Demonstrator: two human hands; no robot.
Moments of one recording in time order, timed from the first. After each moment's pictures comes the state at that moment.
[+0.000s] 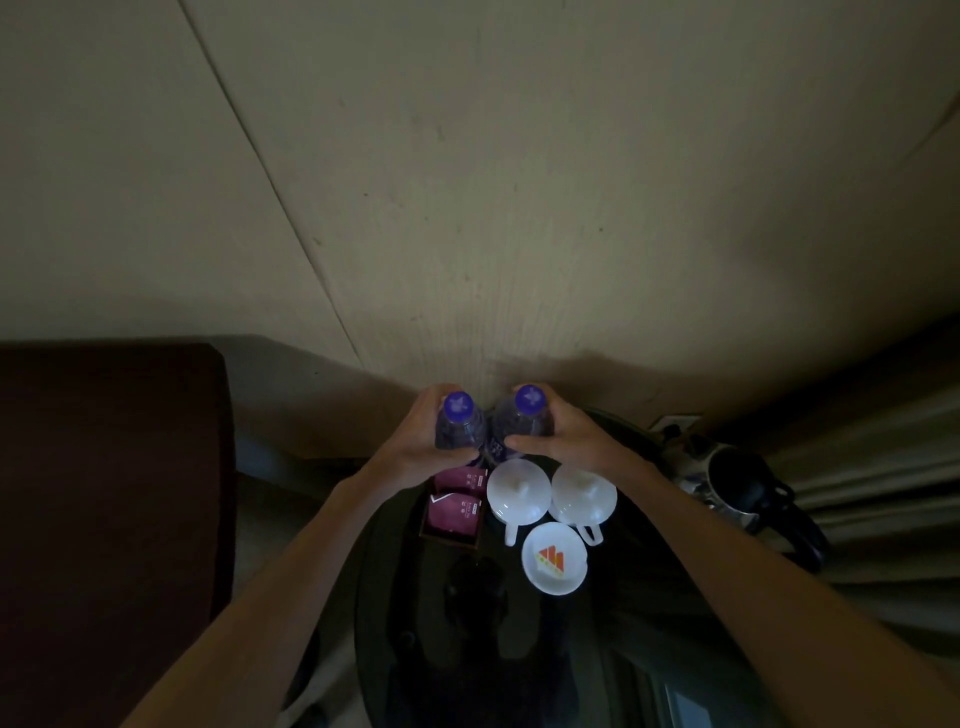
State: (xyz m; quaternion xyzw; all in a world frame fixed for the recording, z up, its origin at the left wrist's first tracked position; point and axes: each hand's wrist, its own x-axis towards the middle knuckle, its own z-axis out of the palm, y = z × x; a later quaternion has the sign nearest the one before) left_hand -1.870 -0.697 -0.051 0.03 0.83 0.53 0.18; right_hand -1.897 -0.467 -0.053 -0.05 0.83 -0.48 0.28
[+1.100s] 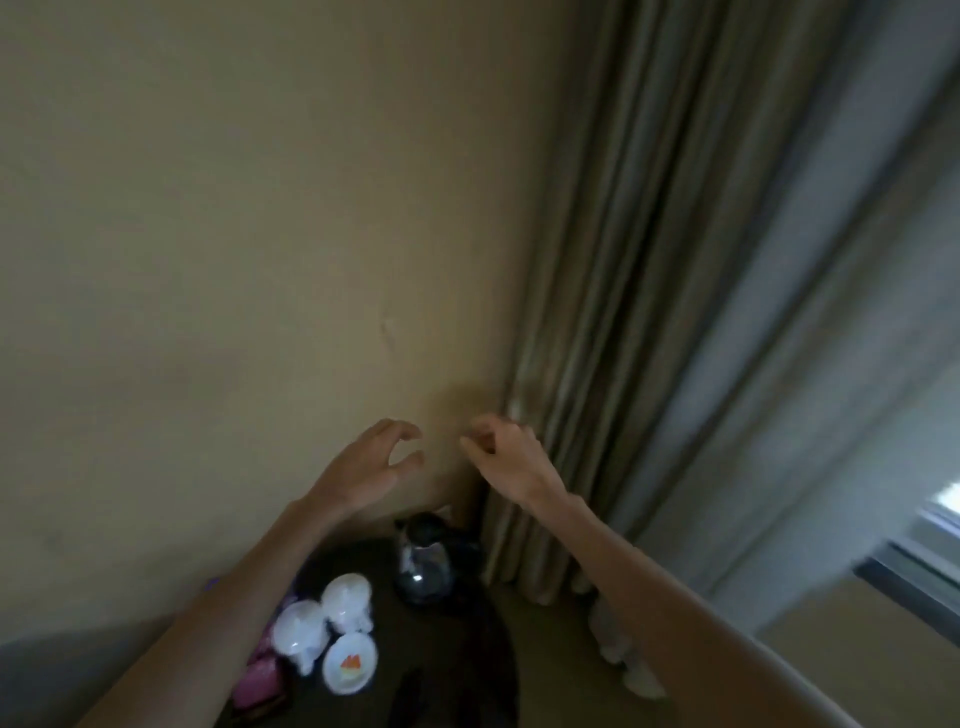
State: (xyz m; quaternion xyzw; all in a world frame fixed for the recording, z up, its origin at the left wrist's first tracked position) left_hand -1.786 -0.448 0.260 0.36 0.87 0.33 0.10; right_hand -1.670 -0.276 0.292 0.21 0.91 -0.35 -0.08
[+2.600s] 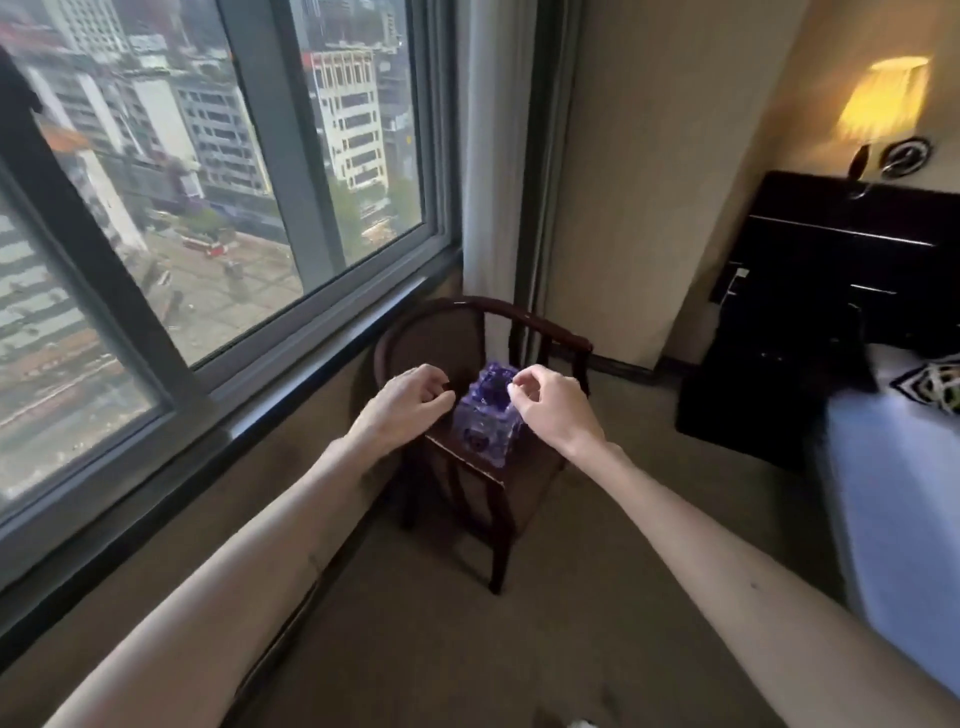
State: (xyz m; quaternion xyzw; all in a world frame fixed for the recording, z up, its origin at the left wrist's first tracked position) left_hand -0.493 -0.032 0.303 0.92 0.17 0.11 0.35; right_hand -0.402 -0.226 0.323 0.89 0.26 -0.05 -0.37
